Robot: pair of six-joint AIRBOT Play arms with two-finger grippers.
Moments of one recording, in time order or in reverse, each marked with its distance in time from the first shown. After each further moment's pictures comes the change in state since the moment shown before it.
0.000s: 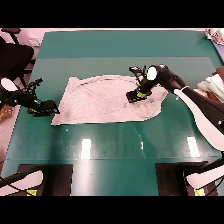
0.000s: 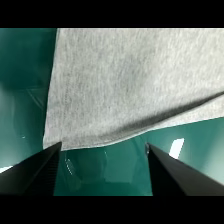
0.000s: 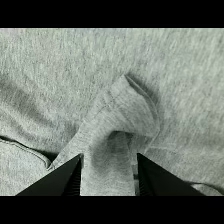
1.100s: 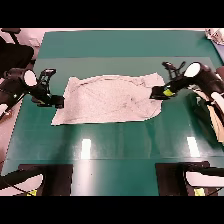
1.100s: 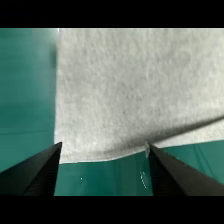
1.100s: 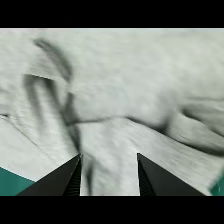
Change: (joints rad) left arm -0.305 -0.009 0.138 0.310 0.006 -0.212; right arm -0.272 0.248 -0.229 0.167 -0.023 -0.114
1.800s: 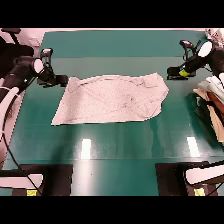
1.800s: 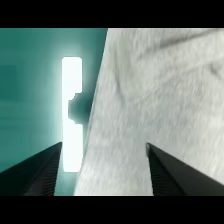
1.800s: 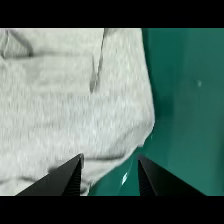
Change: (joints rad) left arm 0.000 -0.200 0.253 0.127 0.217 -0.171; right arm -0.175 -0.175 0.376 -0.249 0.151 0.040
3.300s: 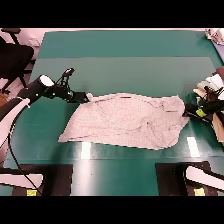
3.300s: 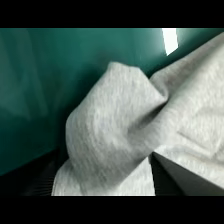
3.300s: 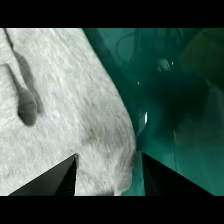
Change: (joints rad) left arm -0.003 -0.075 -0.261 -0.746 0.156 0.611; right arm -0.343 0.346 -0.735 0.016 -0.179 0.085
